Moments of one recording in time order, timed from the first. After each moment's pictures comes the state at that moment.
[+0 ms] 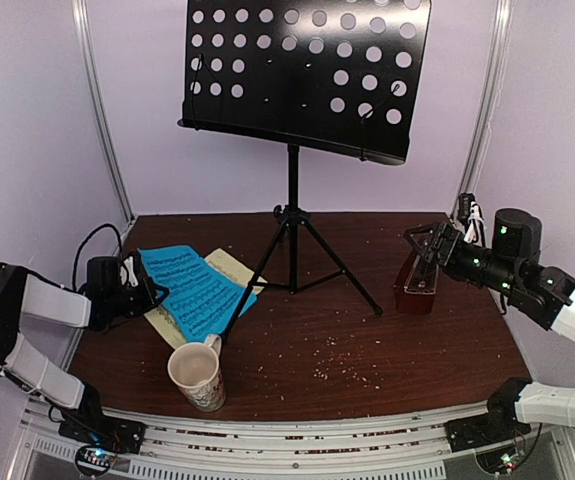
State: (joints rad) left arm -0.08 1.44 0.42 0.44 0.38 -0.52; right arm 0.51 0.81 0.73 -0.20 -0.06 0.72
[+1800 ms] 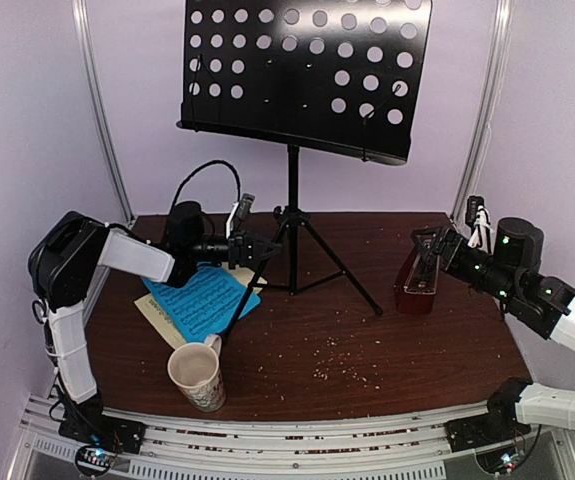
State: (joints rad) left arm -0.53 1.97 1.09 0.89 1.05 -0.50; right arm 0.51 0.77 0.66 -0.13 0.07 0.63
